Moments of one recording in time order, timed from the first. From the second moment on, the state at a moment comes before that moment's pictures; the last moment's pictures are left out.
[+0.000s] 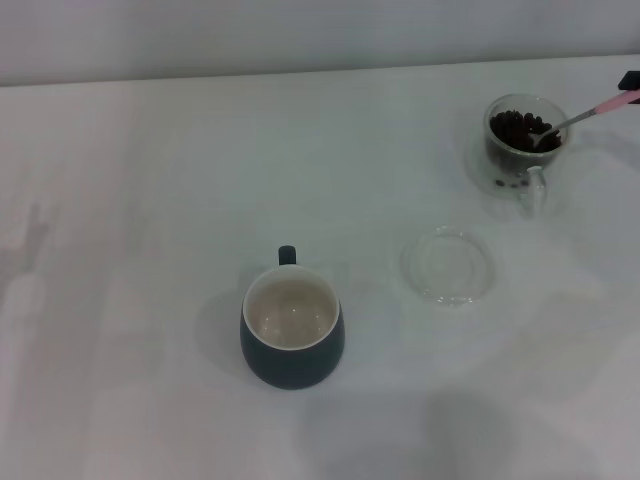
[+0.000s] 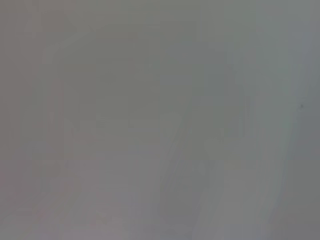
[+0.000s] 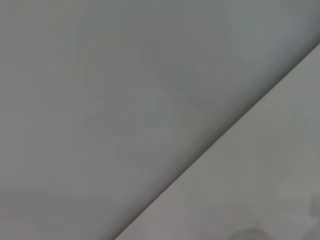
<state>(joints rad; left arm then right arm) -0.36 -2.08 -0.66 -0.13 -1.06 -1.27 2.82 0.53 1.78 -0.57 -0.60 1.00 1.21 -0.38</state>
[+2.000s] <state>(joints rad) -0.38 -2.08 -0.67 -0.10 -1.07 -1.26 2.82 0.49 1.77 -0.43 -0.50 1.12 1.28 -0.39</state>
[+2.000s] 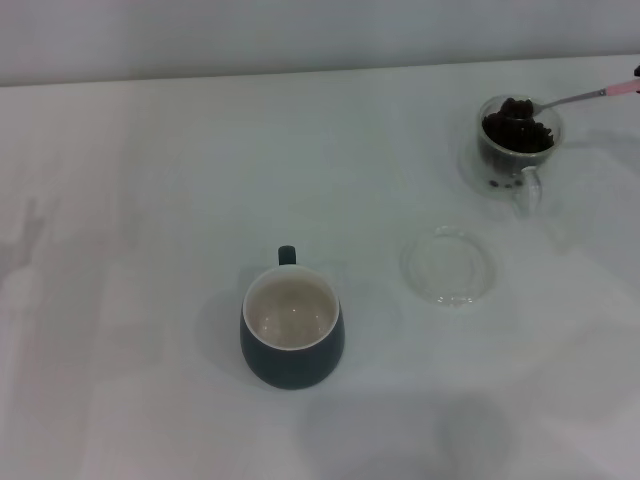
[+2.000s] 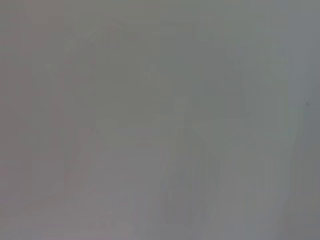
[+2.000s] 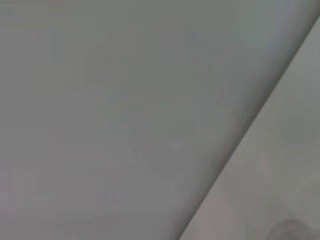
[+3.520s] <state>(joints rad) -0.39 -2.08 -0.67 -0.10 -1.07 -1.23 2.82 0.54 1.97 -0.58 -0.64 1.13 1.55 -0.43</state>
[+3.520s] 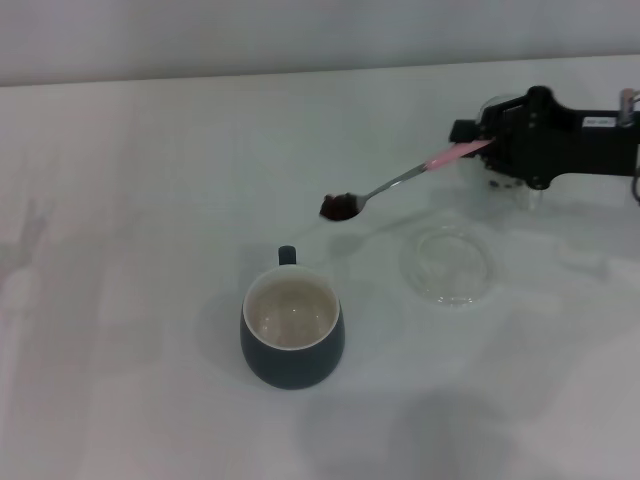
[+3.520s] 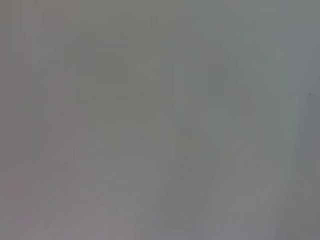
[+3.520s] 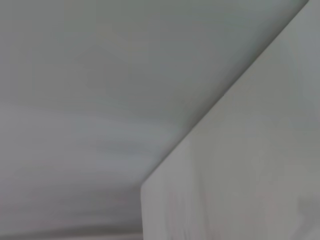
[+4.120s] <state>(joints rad) -0.39 -2.08 -0.67 -0.10 -1.07 -1.23 2.82 0.54 2.01 -0.73 -0.68 1.16 1.56 -0.50</state>
